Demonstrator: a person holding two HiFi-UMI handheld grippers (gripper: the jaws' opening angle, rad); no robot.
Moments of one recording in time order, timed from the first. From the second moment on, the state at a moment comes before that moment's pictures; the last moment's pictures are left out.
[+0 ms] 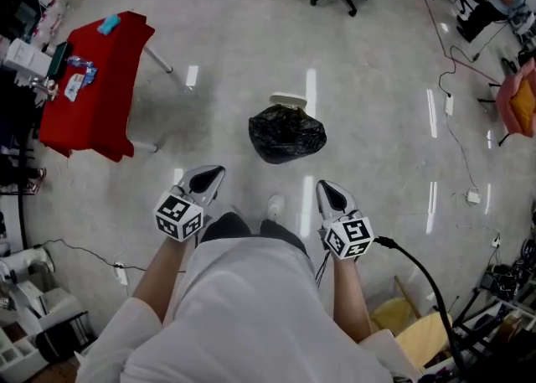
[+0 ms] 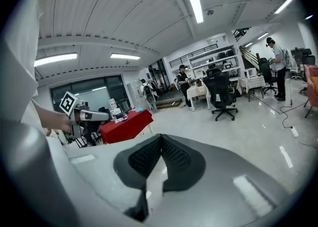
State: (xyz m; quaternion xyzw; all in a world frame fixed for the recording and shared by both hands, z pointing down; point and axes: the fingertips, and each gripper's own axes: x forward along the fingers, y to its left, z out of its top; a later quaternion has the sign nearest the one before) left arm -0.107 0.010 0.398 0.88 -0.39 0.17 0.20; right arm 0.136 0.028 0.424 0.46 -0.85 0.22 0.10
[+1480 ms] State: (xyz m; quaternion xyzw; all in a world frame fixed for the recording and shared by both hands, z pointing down) left arm -0.133 -0.241 0.903 0.77 -0.35 0.30 0.44; right arm 0.188 -0.129 0.876 0.56 -0.68 0.43 0.19
